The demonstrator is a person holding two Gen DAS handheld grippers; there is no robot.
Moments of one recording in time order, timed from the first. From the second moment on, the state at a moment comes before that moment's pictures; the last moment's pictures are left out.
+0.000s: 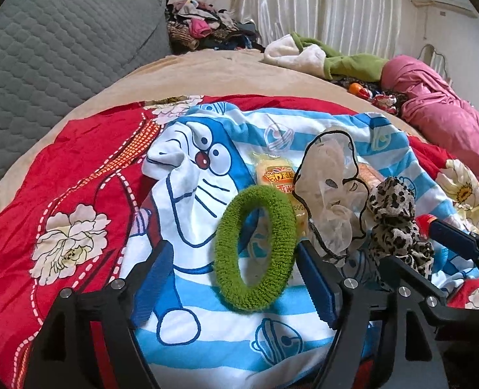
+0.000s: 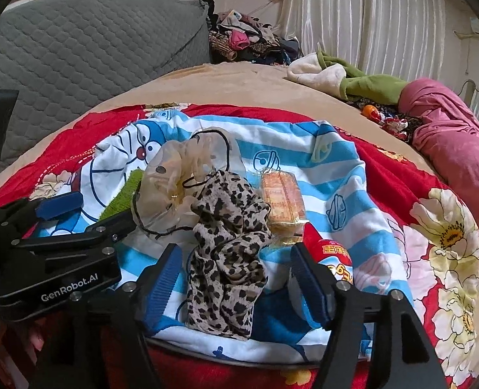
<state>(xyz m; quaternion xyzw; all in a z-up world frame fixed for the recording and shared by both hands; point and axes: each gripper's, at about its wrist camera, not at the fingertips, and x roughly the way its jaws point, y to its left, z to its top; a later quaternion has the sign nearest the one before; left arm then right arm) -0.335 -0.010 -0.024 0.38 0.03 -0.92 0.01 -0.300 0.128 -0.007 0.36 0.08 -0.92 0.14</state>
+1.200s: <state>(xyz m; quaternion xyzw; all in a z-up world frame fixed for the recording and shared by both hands) -0.262 -0.028 0.044 0.30 0.05 -0.95 0.00 -0.249 0.156 0.051 0.32 0.04 -0.93 0.15</state>
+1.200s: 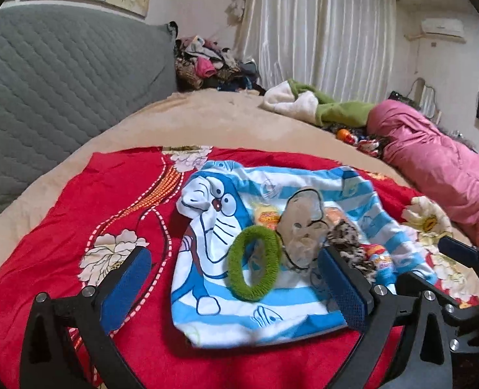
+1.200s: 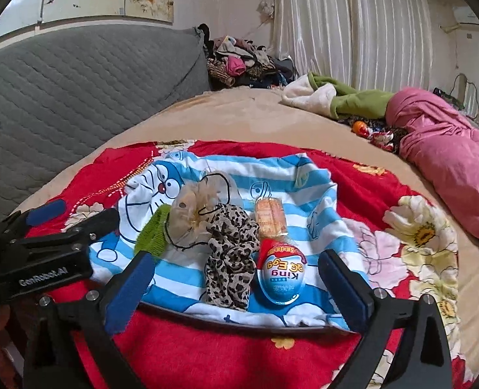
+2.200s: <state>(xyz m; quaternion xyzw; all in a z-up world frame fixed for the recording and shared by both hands) -0.163 -0.023 0.124 0.25 0.02 -0.97 0.04 -0.162 0.175 0.132 0.25 0.04 -0.96 0.14</state>
